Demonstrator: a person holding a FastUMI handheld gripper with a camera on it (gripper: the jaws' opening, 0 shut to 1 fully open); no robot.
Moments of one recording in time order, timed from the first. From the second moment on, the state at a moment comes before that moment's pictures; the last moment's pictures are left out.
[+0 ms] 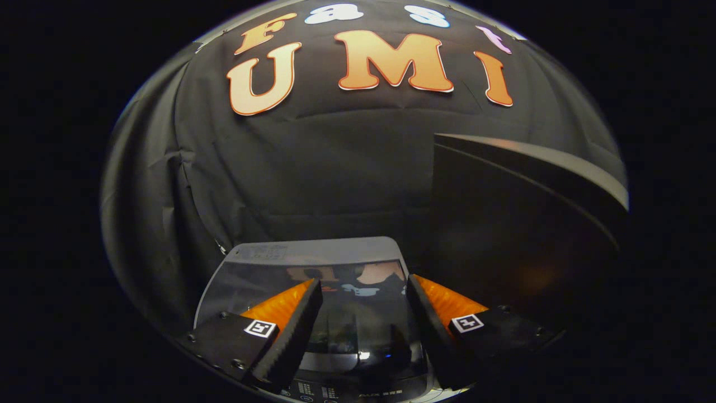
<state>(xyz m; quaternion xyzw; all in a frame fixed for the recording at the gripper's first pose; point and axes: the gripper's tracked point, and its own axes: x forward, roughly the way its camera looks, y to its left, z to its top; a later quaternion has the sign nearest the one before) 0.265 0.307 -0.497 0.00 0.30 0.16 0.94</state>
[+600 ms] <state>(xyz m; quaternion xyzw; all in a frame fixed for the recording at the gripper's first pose) 0.234 0.328 -0.299 -0.01 0.16 0.23 0.96</state>
